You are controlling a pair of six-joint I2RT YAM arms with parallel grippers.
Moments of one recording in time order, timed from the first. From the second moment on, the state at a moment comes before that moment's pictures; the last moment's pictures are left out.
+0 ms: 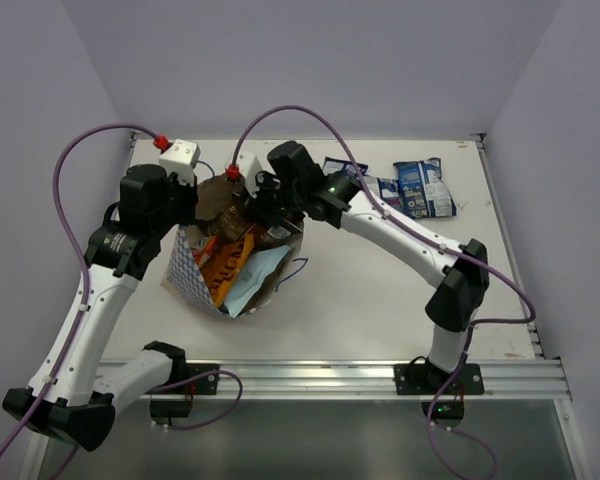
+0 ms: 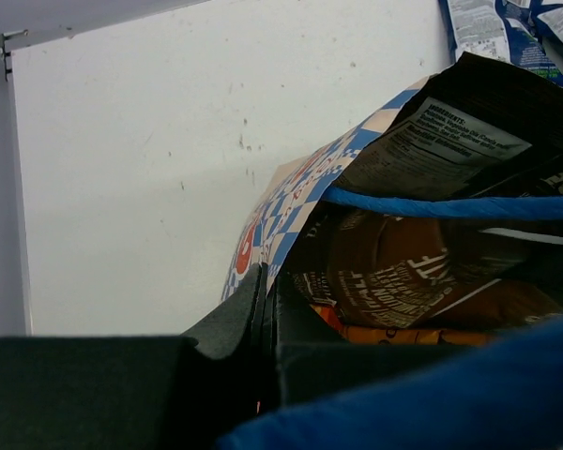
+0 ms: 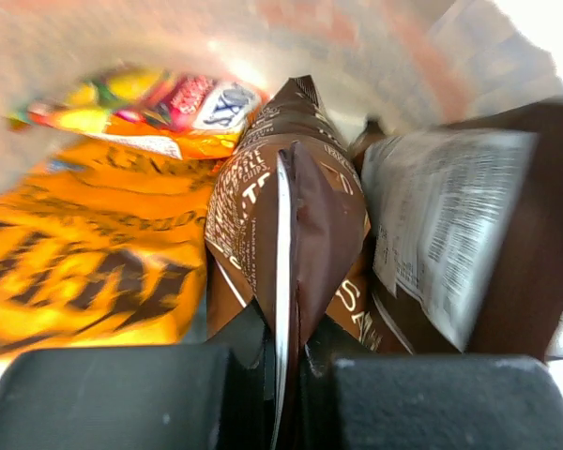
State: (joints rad) left arm -0.28 1.01 1.22 -0.68 -0.06 0.01; right arm 0.89 1.87 1.84 -0.60 -0.29 -0.25
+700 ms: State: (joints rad) left arm -0.28 1.03 1.22 -0.67 -0.23 -0.01; right arm 0.63 1.18 1.73 -0.45 -0.13 -0.10
